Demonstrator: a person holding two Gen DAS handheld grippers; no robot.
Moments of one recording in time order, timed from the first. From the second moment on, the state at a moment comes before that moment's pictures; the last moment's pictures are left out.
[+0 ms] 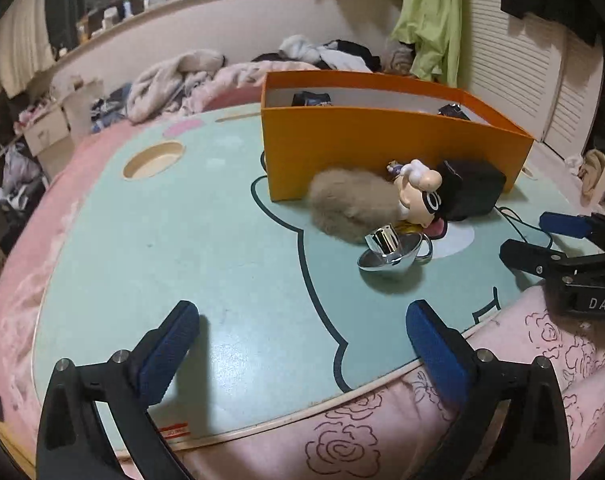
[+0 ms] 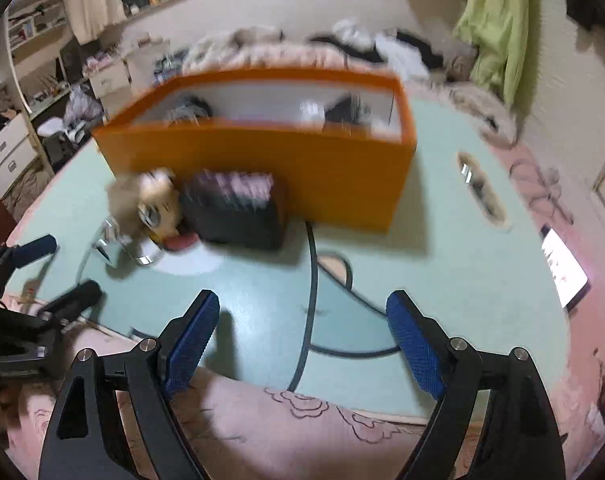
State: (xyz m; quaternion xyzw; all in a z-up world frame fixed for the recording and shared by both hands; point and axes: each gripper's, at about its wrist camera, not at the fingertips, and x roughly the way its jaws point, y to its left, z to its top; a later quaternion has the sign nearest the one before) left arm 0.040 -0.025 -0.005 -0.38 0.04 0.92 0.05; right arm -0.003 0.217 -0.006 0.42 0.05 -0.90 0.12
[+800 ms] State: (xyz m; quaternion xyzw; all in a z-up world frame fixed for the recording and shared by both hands) left arm 0.050 -0.018 -0.004 -0.36 0.06 0.93 0.07; right arm -0.007 0.225 -0.012 0.42 0.05 -0.90 0.11
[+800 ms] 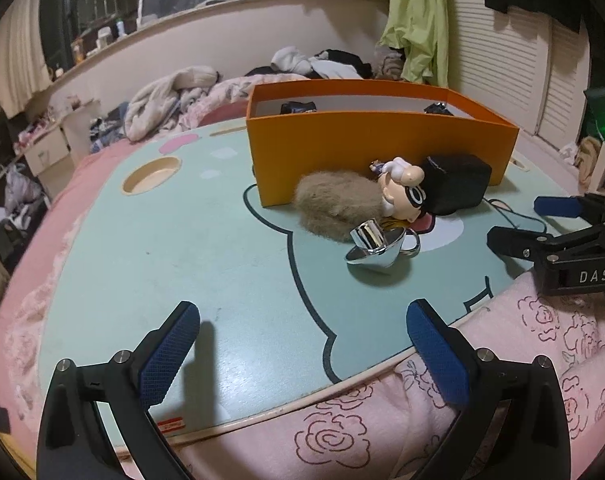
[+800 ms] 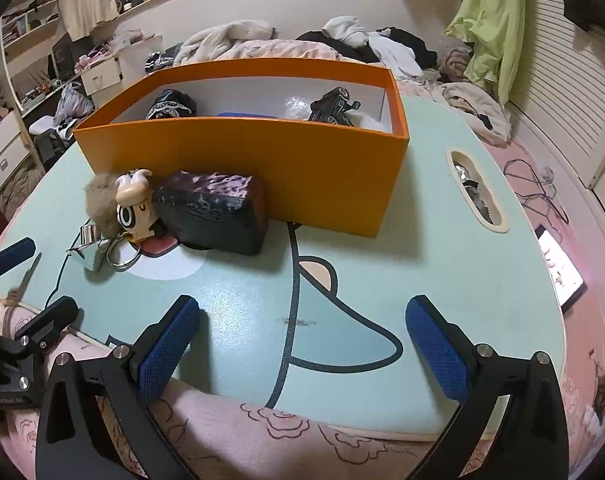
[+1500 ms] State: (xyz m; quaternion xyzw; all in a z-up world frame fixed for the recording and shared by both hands) left arm 0.065 -0.024 0.005 -0.32 0.03 0.94 0.10; right arm -0.006 0.226 -0.012 0.42 0.05 -0.90 0.11
